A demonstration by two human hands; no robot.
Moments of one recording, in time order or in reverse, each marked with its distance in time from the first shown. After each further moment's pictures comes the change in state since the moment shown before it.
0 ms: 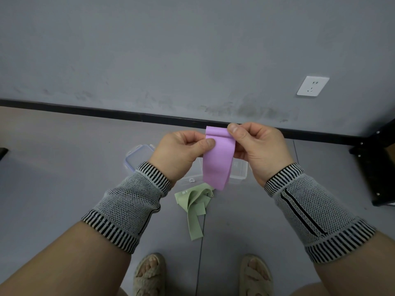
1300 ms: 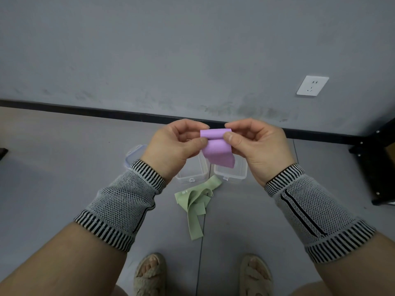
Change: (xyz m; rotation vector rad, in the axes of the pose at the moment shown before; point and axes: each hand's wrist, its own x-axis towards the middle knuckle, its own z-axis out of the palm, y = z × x) left_hand -0.001 0.005 -0.008 -0.132 0.014 0.033; right_hand -0.001 0.001 -0.001 0.023 -0.051 -0.125
